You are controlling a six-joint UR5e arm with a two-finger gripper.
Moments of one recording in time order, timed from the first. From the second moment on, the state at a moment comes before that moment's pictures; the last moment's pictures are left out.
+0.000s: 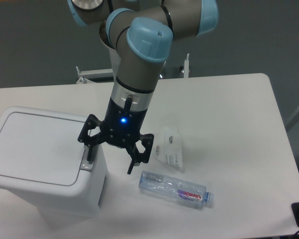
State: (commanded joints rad) arm 2.32 -1.85 -1.43 -1.03 1.11 0.45
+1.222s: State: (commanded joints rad) arm 2.39 -1.85 -1.41 -1.03 1.10 0.45
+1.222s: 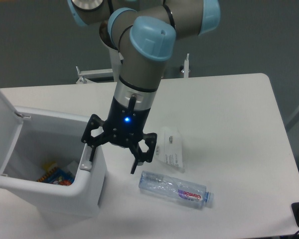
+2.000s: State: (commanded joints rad) arm 2.70 -1.93 -1.42 -1.04 1.10 0.72
